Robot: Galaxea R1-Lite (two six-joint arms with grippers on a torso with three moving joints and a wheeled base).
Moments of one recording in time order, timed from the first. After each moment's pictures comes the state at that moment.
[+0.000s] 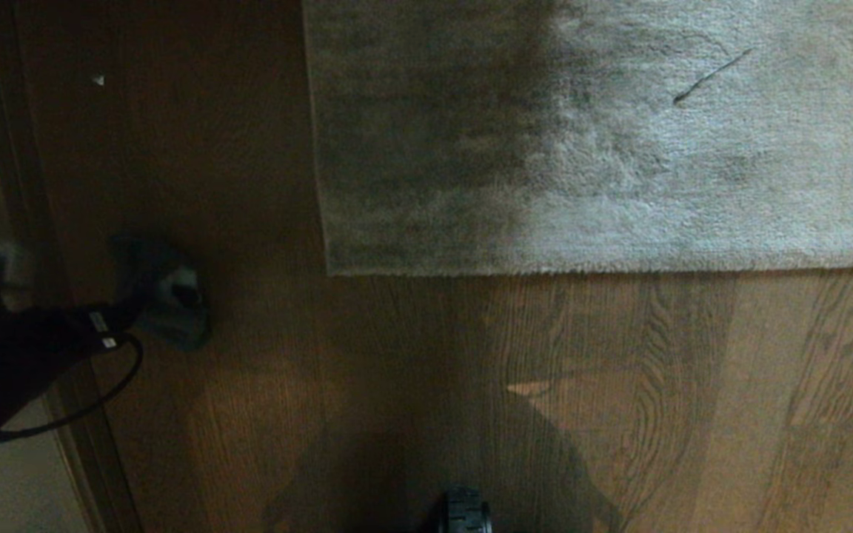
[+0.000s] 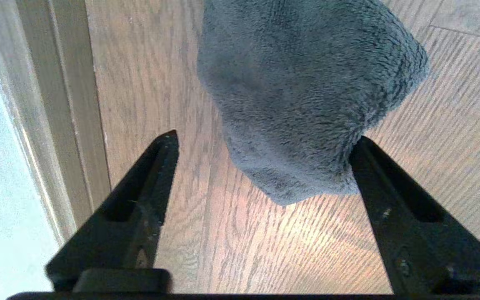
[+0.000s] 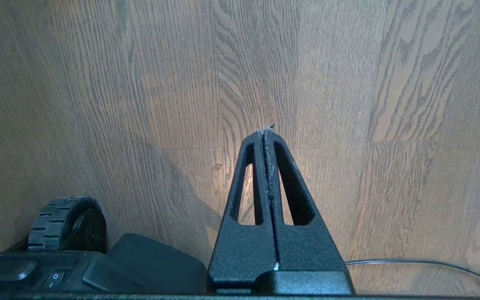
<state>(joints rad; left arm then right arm) 0.27 1.65 -0.43 -1.00 -0.04 -0.14 0.00 0.00 0.00 -0.01 -0.02 0.02</state>
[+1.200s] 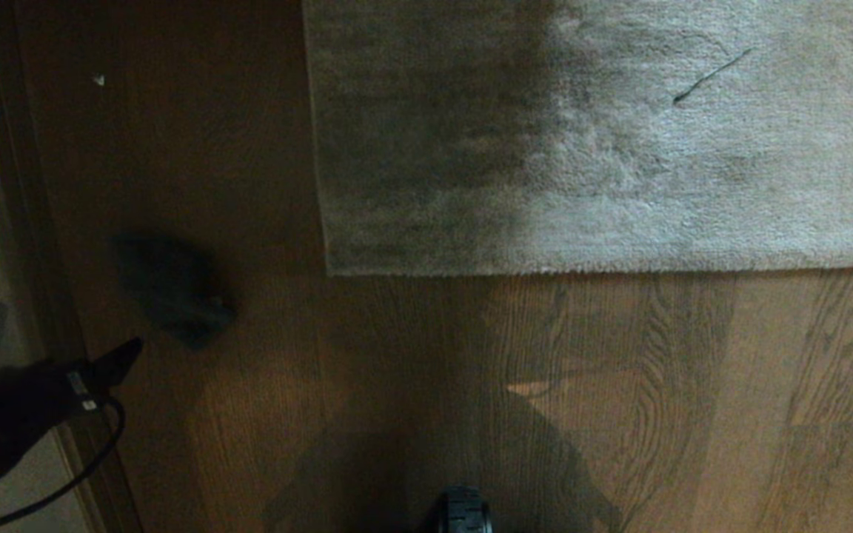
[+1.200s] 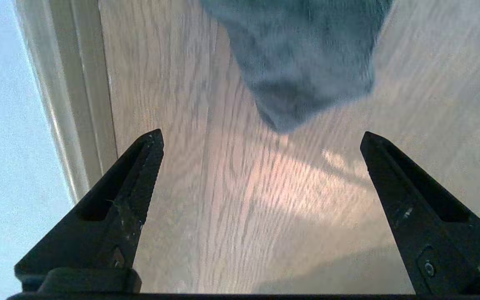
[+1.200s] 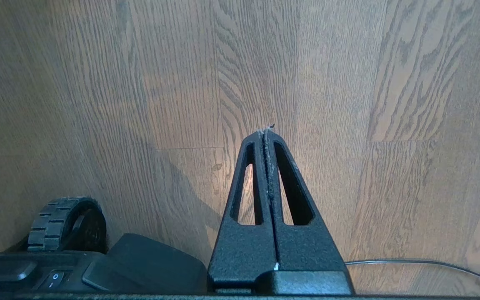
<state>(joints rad) 0.26 1.49 -0.16 -1.09 -0.06 -0.14 0.00 0.00 0.00 -0.01 -0.02 0.02</state>
